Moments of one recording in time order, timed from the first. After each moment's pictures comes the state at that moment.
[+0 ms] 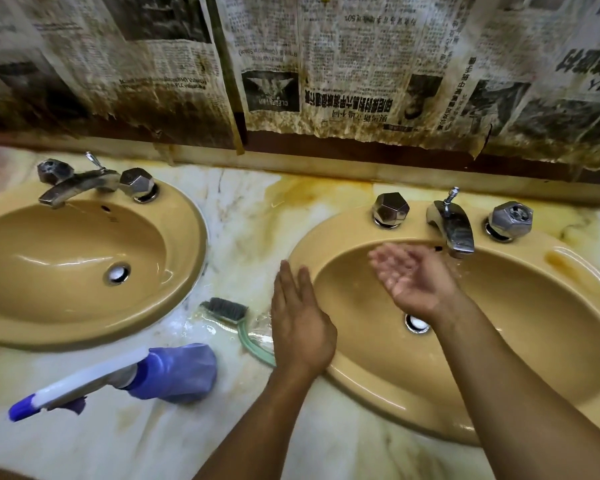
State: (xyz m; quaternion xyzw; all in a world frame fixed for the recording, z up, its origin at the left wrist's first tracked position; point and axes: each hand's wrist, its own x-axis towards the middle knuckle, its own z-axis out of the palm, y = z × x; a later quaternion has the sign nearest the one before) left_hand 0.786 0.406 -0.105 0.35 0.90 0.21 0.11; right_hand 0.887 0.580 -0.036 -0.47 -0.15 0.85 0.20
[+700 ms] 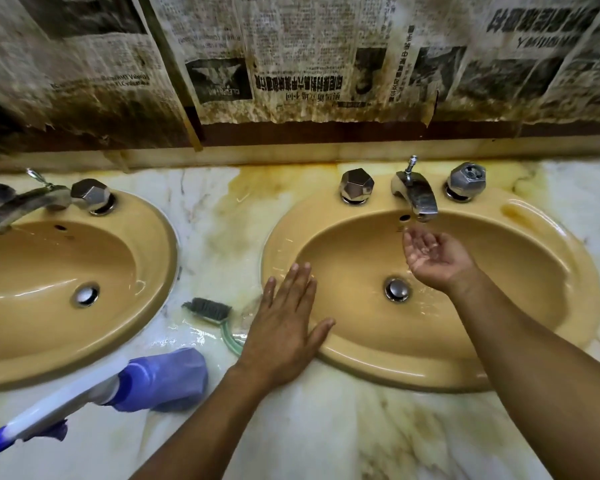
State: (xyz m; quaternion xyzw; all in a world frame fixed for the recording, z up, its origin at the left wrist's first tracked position) left_hand 0.760 0.369 -0.095 0.64 0.75 0.09 0.12; right_hand 0.947 0.615 -0.075 -0.48 0.04 0.79 0.38
